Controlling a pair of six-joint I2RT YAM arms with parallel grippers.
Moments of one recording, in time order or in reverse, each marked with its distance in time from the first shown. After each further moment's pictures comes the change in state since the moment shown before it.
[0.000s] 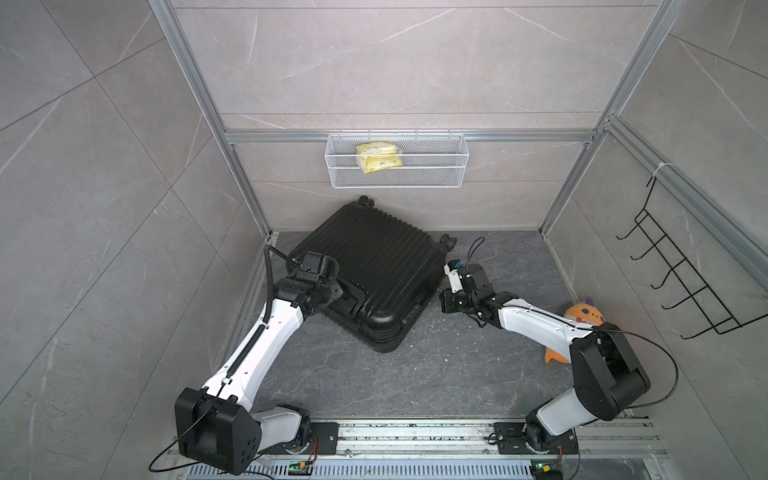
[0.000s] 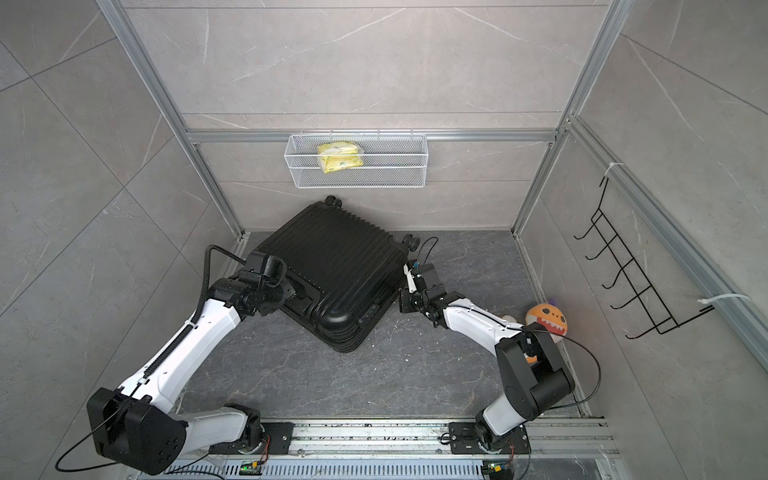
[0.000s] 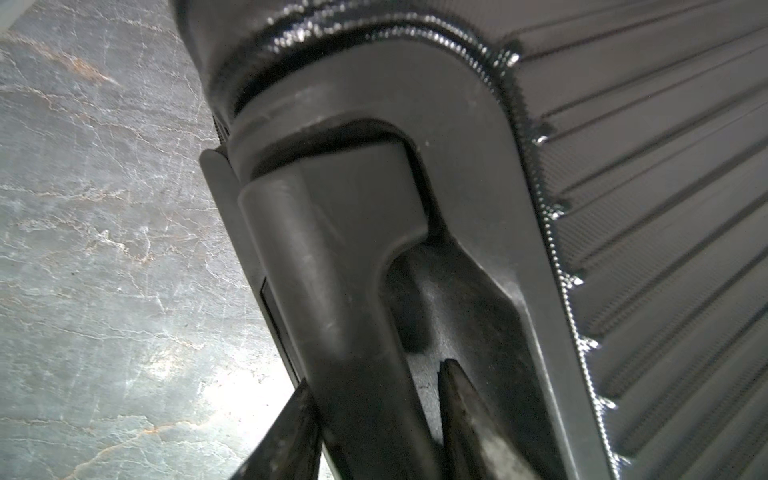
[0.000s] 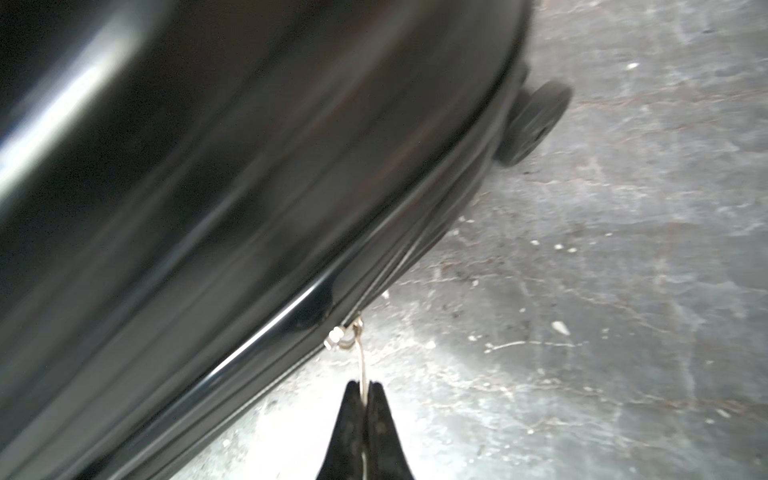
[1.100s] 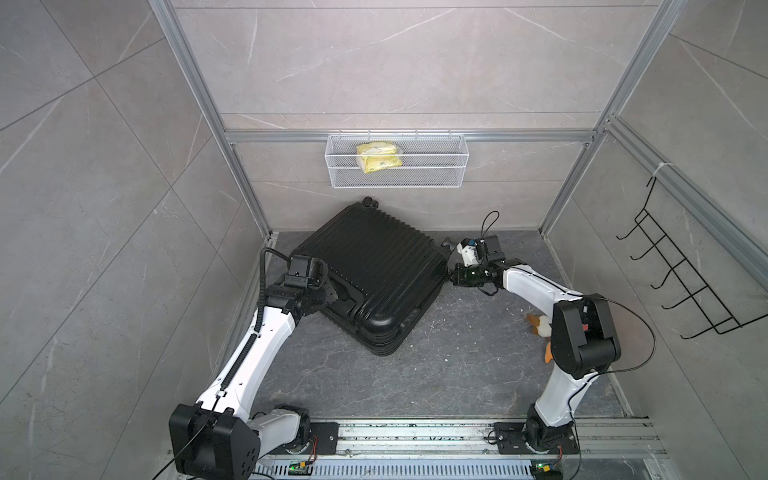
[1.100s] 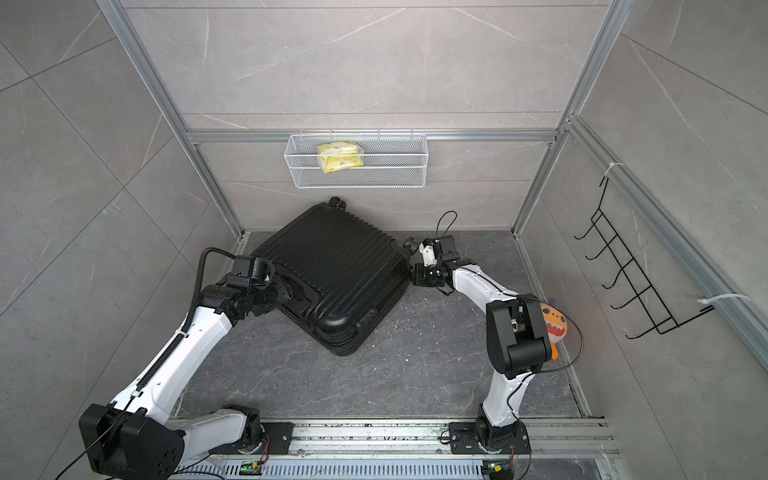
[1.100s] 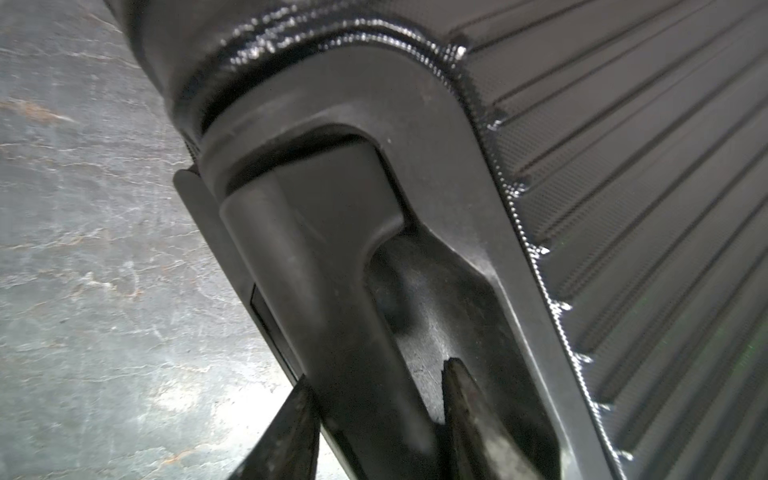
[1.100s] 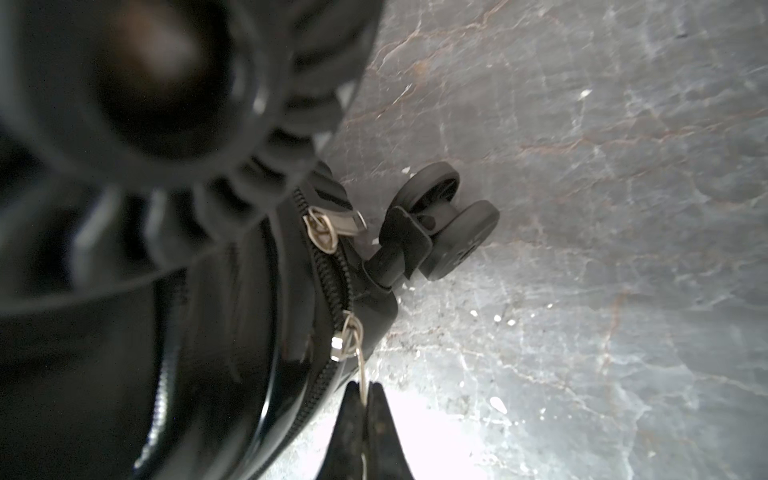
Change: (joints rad) left arm 0.055 -0.045 -0.047 0.074 0.177 0.177; right arm -0.226 0.259 0.369 -0.238 -0.258 -0.030
